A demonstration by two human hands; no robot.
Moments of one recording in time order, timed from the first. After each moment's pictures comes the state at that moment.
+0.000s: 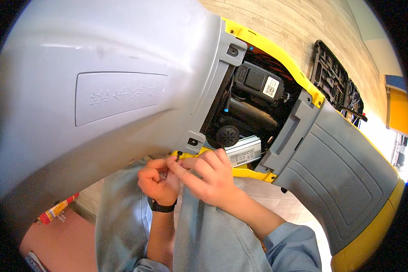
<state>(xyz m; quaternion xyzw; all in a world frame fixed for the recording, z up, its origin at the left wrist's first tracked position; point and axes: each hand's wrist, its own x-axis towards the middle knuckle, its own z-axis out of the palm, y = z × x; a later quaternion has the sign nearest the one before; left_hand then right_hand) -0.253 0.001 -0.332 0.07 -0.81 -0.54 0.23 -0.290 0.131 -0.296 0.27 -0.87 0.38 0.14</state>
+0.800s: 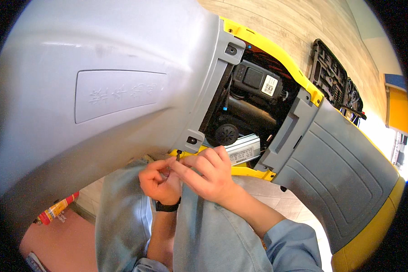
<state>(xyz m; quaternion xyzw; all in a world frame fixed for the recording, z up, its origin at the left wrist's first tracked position) -0.245 0.004 -0.338 0.07 -0.80 -0.55 0.24 -0.290 0.132 -0.306 0.27 -0.87 0.37 0.18</state>
